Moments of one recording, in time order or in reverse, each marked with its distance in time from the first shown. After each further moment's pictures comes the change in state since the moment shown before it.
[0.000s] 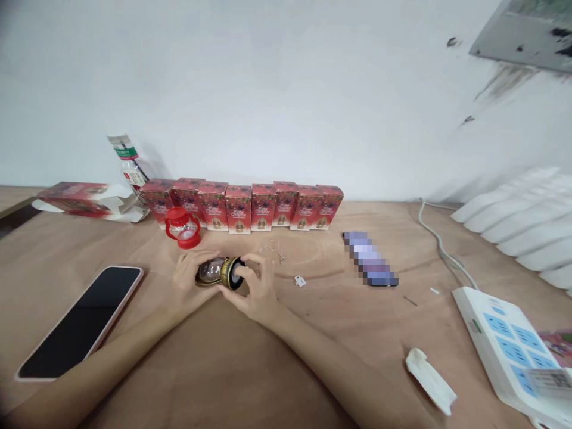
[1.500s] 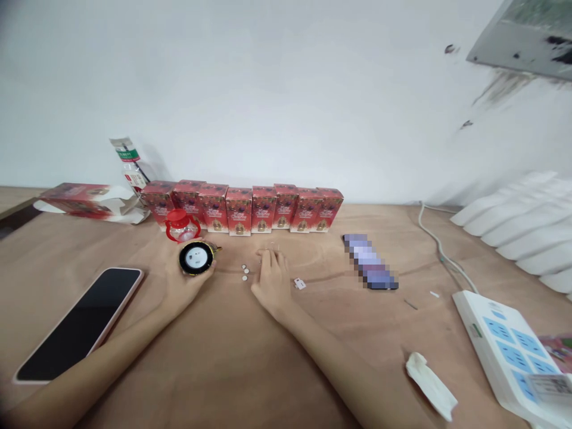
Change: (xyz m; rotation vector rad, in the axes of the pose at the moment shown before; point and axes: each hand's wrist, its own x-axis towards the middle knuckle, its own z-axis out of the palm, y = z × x) left_hand 0.010 -0.006 -0.001 -0.148 0.149 -0.341; right_hand -0.006 0.033 0.000 -0.289 -0.211 0.267
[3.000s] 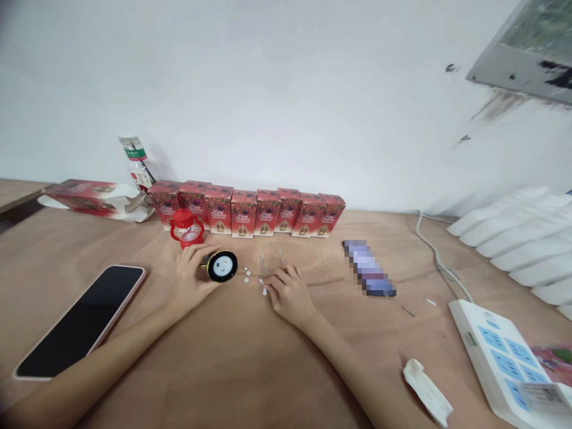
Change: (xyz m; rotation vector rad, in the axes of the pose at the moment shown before) left_hand -0.004 0.004 -0.004 0.223 -0.197 0.117; right_hand -0.013 0.032 -0.037 -0.016 -0.227 -0.349
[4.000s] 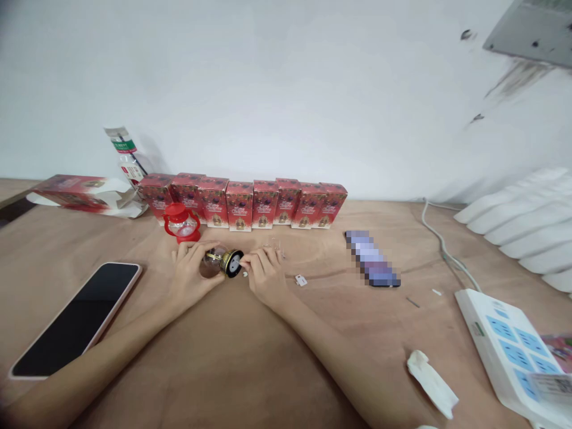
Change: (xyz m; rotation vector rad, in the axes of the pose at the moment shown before) left_hand 0.003 0.008 0.002 0.184 -0.143 -0.063; right_hand 0.040 -0.027 0.017 -0.036 0.250 -0.012
